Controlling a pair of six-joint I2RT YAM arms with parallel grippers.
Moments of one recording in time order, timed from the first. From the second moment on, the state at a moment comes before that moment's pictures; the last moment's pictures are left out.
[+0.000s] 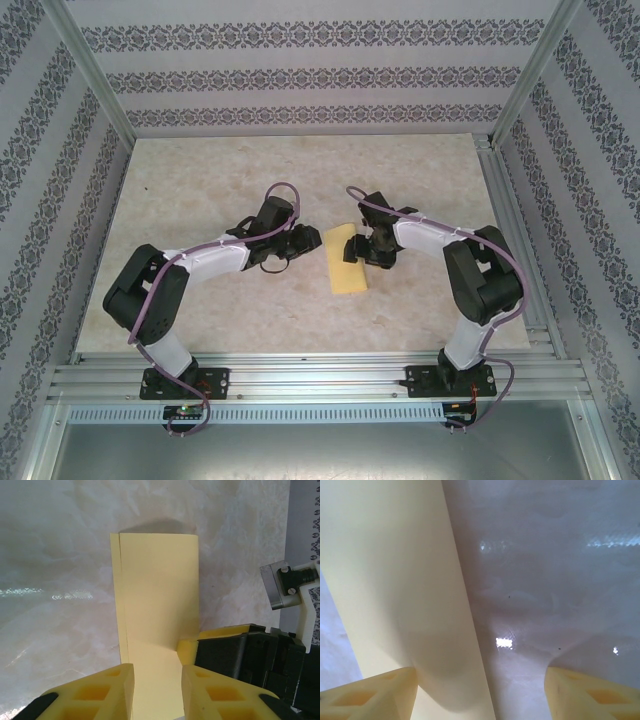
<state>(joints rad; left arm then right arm) -0.60 1.68 0.95 -0.03 0.33 -0.95 0.46 1.78 1.07 -0.61 -0.19 0.53</state>
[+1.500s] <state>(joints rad) -0.61 1.71 0.98 -0.02 0.34 -0.96 0.46 1.81 1.10 -0.64 -0.19 0.48</state>
